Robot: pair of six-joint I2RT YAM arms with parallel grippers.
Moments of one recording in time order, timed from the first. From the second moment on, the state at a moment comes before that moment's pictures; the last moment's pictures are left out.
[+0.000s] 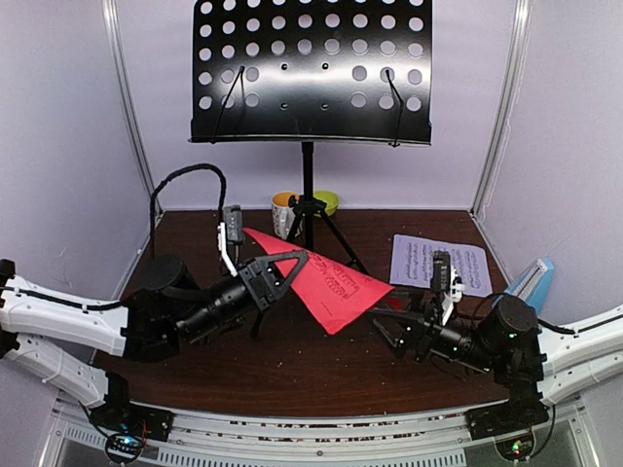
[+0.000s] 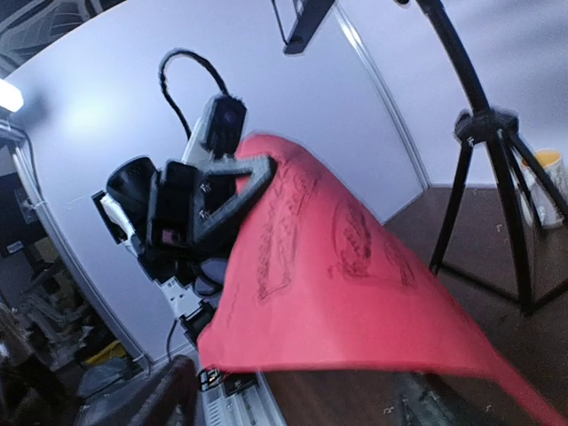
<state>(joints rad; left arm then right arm) -1.25 1.23 0.68 0.76 -0.24 -0.71 1.31 0.94 0.35 0.79 0.18 0.48</state>
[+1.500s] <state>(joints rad) -1.46 1.42 1.73 -1.35 -0.06 0.31 1.40 1.04 0.98 -0.32 0.02 -0.07</state>
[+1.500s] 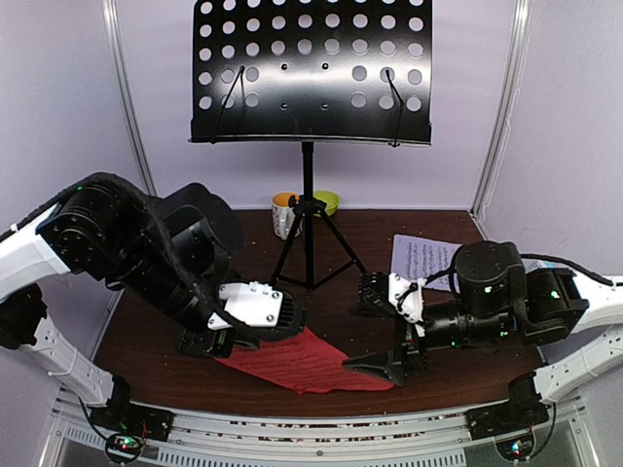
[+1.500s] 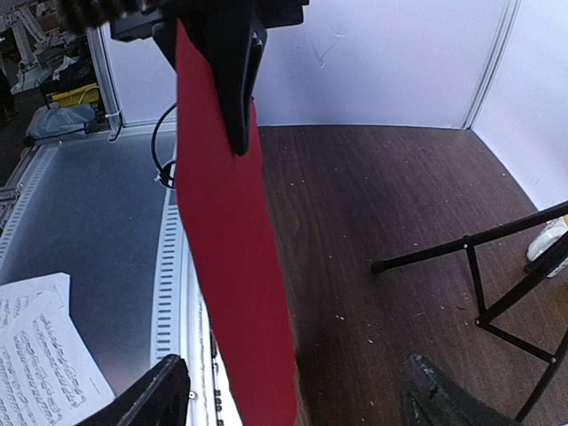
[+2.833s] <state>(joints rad) -1.46 0.84 1.30 -0.84 -0.29 0.30 1.46 0.97 1.03 -0.22 0.24 -0.08</state>
